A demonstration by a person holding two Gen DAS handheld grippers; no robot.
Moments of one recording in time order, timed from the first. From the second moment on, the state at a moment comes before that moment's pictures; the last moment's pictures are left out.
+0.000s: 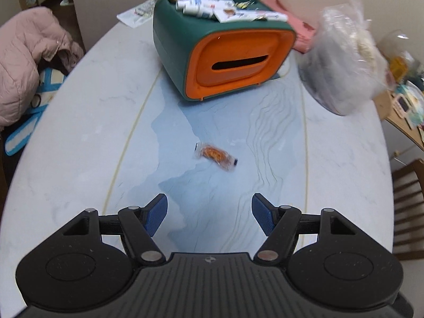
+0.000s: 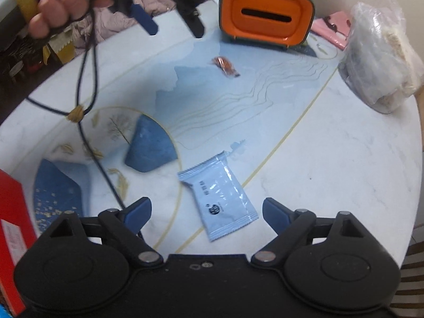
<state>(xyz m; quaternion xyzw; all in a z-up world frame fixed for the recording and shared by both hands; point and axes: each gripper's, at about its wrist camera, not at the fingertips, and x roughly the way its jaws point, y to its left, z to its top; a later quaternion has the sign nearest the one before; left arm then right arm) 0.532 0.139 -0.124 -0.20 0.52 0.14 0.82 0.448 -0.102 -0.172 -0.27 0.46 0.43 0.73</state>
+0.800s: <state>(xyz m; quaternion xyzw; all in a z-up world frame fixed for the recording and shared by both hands) 0.598 0.161 -0.199 -0.30 0.50 0.22 0.78 0.466 -0.092 -0.209 -0.29 0.42 0.49 0.70</state>
